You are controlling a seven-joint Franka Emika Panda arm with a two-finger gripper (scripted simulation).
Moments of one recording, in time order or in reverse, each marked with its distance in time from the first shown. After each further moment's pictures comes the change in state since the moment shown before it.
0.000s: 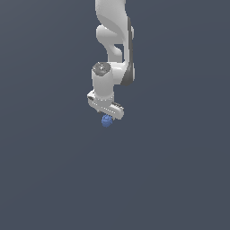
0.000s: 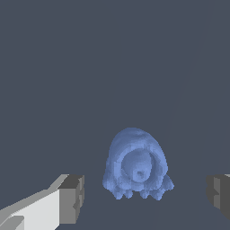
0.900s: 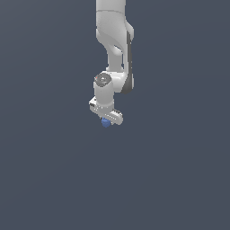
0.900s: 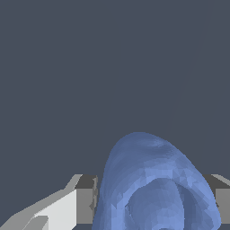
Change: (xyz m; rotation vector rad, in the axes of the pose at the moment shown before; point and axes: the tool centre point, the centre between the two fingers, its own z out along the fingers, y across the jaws) arm -0.001 0.001 0.049 0.000 0.001 0.005
